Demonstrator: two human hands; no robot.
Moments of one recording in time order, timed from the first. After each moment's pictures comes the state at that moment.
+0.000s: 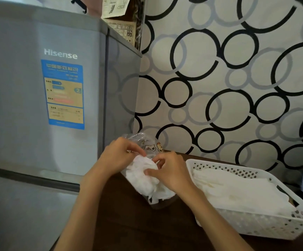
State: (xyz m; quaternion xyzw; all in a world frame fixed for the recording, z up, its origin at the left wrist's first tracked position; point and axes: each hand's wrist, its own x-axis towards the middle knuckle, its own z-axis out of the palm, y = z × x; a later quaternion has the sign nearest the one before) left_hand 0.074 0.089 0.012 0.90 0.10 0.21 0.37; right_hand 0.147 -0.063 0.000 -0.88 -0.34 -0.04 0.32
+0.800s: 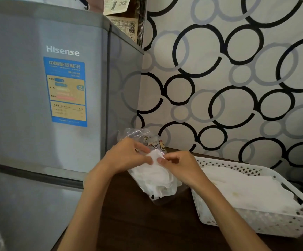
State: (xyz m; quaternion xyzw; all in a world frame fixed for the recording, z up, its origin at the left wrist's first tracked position) left_hand 0.075 0.078 0.018 0.91 0.13 0.13 0.36; right_hand 0.161 -0.079 0.002 -0.84 -0.34 0.04 0.43
